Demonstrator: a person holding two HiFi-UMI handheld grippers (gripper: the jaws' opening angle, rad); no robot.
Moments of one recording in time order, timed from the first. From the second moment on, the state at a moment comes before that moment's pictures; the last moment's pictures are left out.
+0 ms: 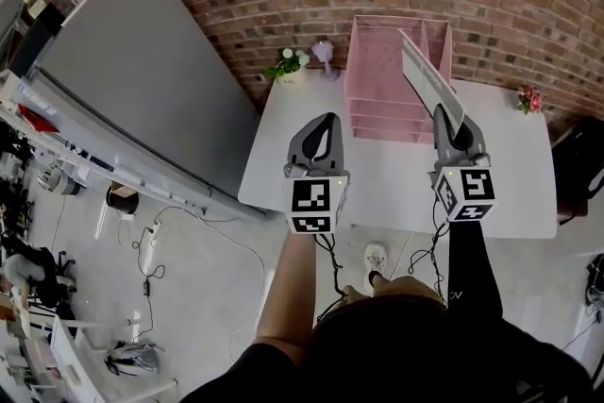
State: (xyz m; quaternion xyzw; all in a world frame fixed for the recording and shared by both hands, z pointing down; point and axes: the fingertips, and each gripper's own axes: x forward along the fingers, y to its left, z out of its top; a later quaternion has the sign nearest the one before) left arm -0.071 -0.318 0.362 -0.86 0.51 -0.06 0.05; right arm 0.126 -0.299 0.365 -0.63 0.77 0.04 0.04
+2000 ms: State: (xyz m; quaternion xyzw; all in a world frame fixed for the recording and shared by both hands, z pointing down) left arm -0.083 -0.594 0.397 -0.89 0.45 -0.06 0.01; right arm 0.109 -0.599 0.444 -0.59 0.67 0.24 -0.38
